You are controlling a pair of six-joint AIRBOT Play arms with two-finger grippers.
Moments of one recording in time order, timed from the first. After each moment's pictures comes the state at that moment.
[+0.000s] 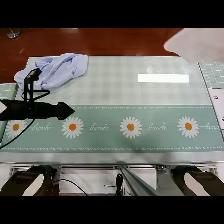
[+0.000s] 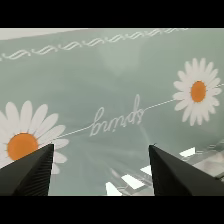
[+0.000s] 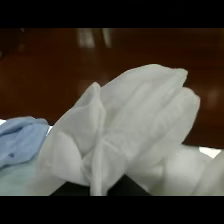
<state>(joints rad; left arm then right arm) -0.06 -0.77 0.75 1.00 -1.16 -1.36 -0.07 -0.94 1.89 -1.15 1.28 1.49</state>
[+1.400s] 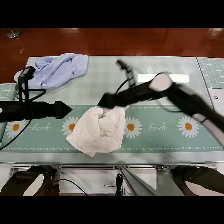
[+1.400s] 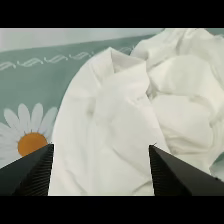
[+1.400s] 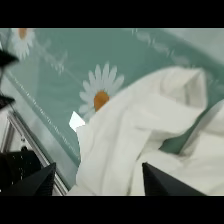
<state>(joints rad) -0.06 -0.75 0.74 1.05 -1.17 -1.41 0.45 -1.30 1.16 -0.68 0.98 1.35</state>
